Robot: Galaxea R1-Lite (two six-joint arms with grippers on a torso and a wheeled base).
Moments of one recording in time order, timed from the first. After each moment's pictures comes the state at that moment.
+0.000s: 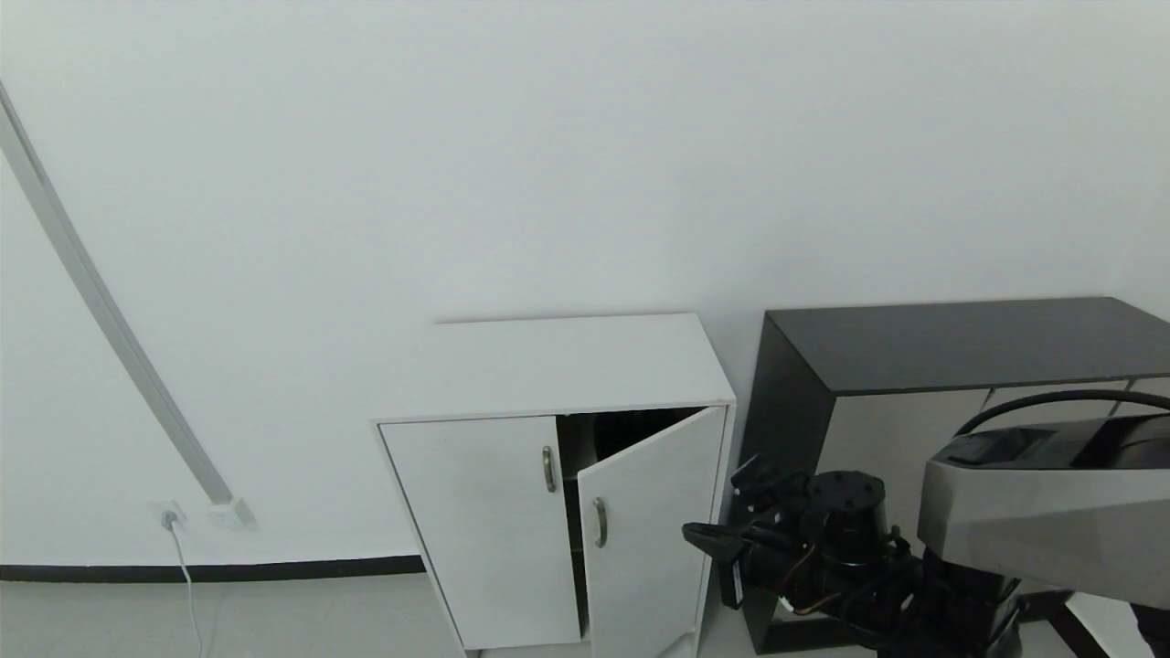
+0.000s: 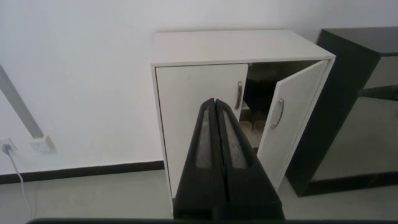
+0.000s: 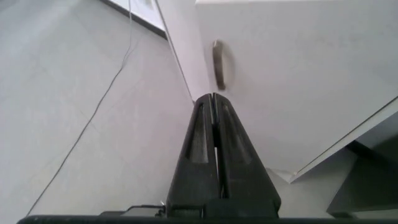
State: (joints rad) left arm 0.00 0.00 0.00 0.00 -0.01 -0.01; right arm 0.59 2.31 -0.57 -1.44 0.28 0.07
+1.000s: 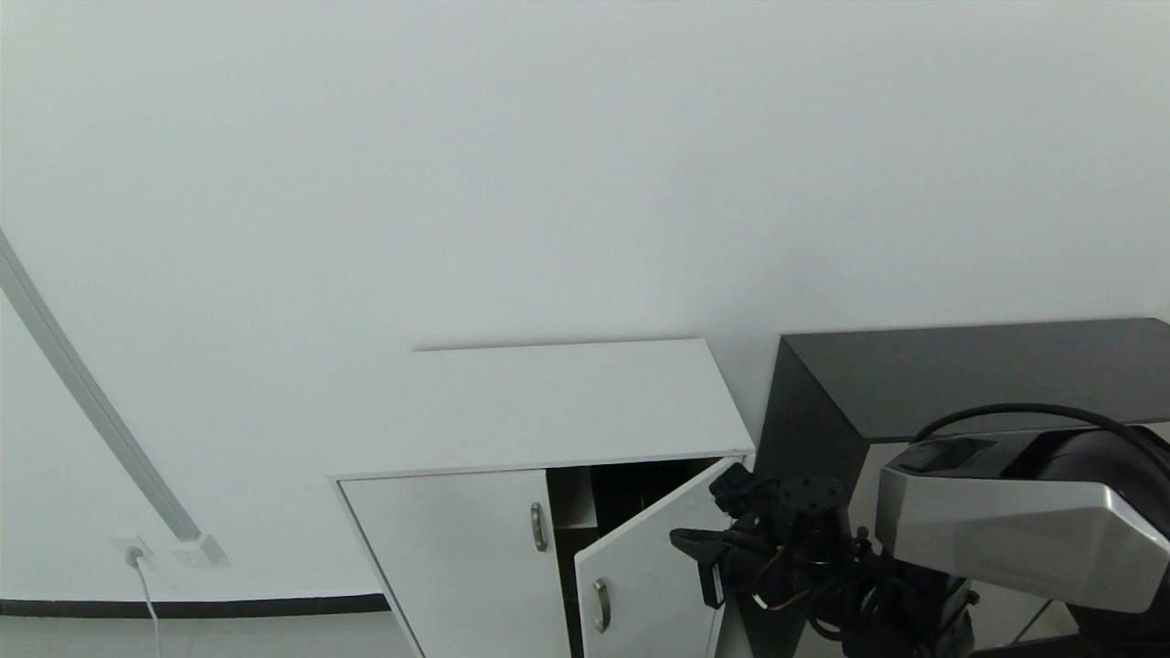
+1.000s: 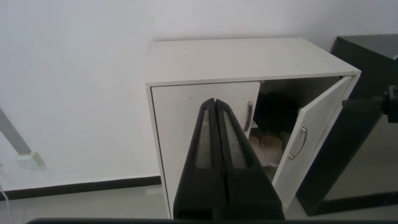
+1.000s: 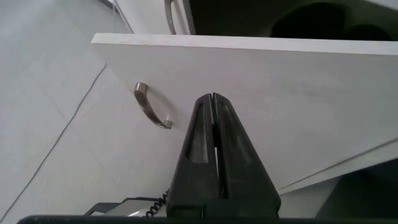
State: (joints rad) left arm 0.00 0.00 0.00 0.00 -0.01 0.00; right arm 0.59 2.41 -0.69 -1.39 0.27 0.06
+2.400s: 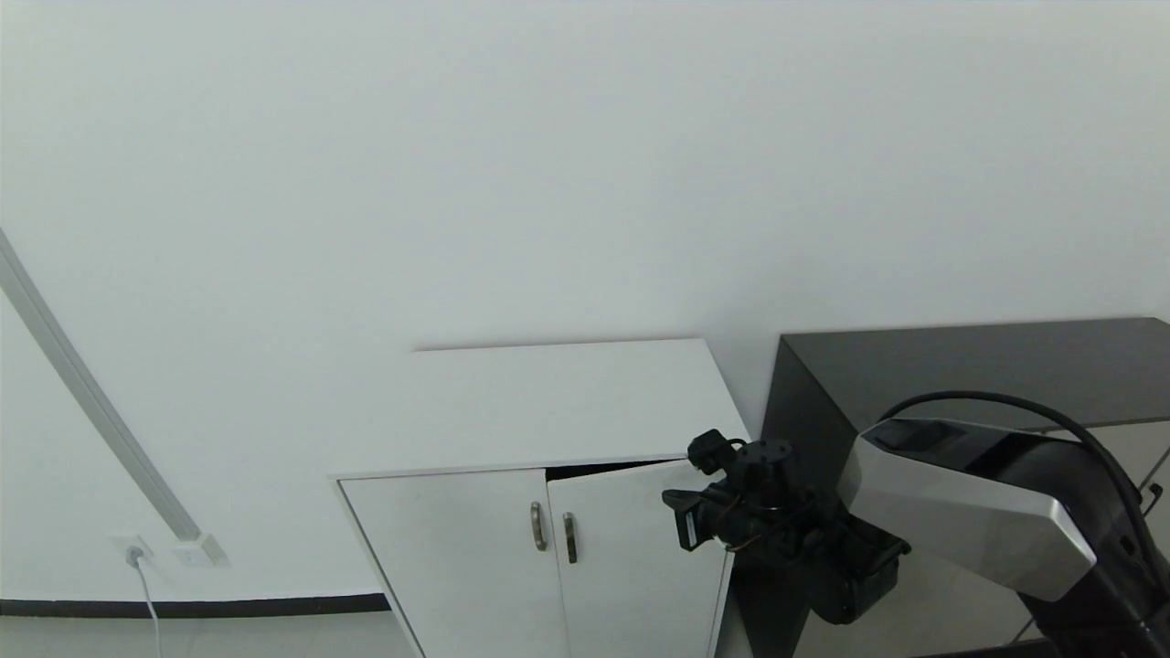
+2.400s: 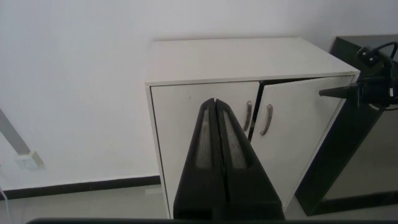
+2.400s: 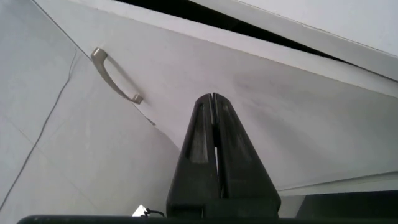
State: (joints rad) left arm 0.00 0.00 0.00 0.00 -0.01 -0.01; right arm 0.55 2.52 -1.06 -1.09 0.18 0.06
